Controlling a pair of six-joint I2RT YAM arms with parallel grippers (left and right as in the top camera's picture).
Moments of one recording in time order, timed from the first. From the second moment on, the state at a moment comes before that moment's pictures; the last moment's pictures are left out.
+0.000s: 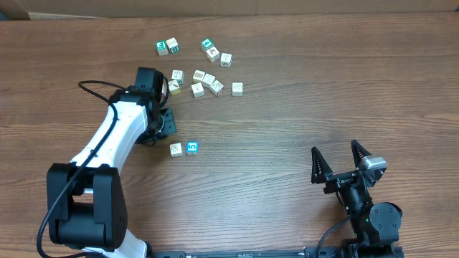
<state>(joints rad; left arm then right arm) -0.11 1.76 1.19 -0.86 -0.06 -0.37 0.07 0.01 0.02 -0.02 -0.16 0.20</state>
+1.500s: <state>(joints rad) -0.11 1.76 1.16 -1.00 -0.15 -0.41 0.07 0.01 0.02 -0.02 -0.16 0.20</state>
